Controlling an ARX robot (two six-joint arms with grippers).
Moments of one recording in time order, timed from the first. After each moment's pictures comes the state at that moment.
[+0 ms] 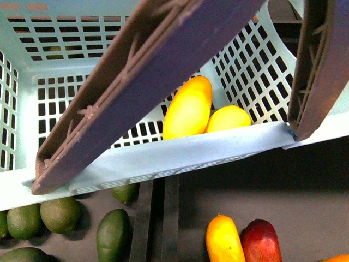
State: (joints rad) left arm -0.59 1.42 1.24 -0.40 0.13 -0.91; right arm 0.00 0.01 0.02 0.00 0.00 0.00
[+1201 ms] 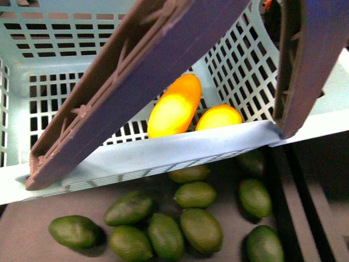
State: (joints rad) left arm -0.59 1.42 1.24 -0.40 0.14 -0.91; right arm 0.00 0.00 0.02 0.00 0.00 0.00
